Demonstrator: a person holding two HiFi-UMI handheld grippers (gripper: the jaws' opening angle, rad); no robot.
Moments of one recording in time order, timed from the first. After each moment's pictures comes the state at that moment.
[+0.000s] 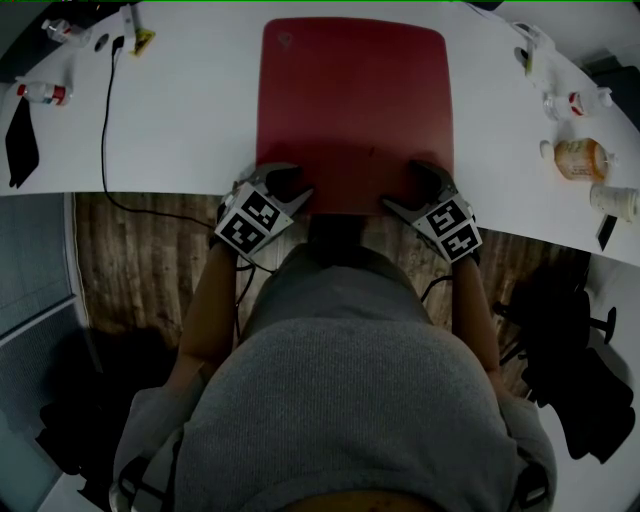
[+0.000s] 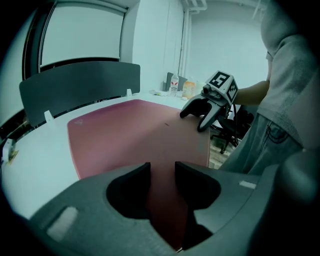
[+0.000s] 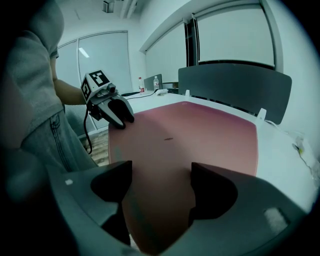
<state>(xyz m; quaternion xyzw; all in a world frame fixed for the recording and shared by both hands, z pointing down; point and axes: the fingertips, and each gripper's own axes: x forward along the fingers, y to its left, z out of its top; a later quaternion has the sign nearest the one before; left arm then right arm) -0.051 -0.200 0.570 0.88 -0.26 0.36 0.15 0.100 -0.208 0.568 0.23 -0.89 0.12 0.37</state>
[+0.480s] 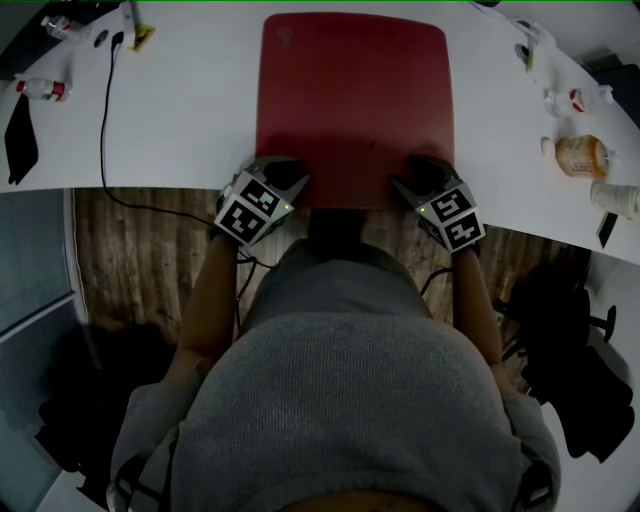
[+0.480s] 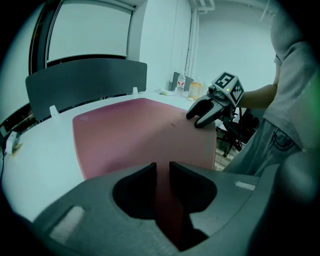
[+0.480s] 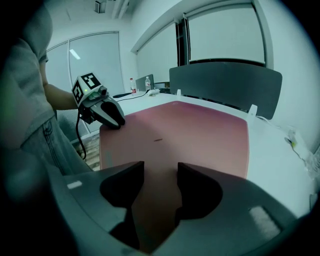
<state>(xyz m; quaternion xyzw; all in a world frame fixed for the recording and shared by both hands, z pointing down) -0.056 -0.209 0.569 0.87 -0.29 0.36 0.17 0.111 -0.224 0.564 0.27 -0.88 0.14 0.37</state>
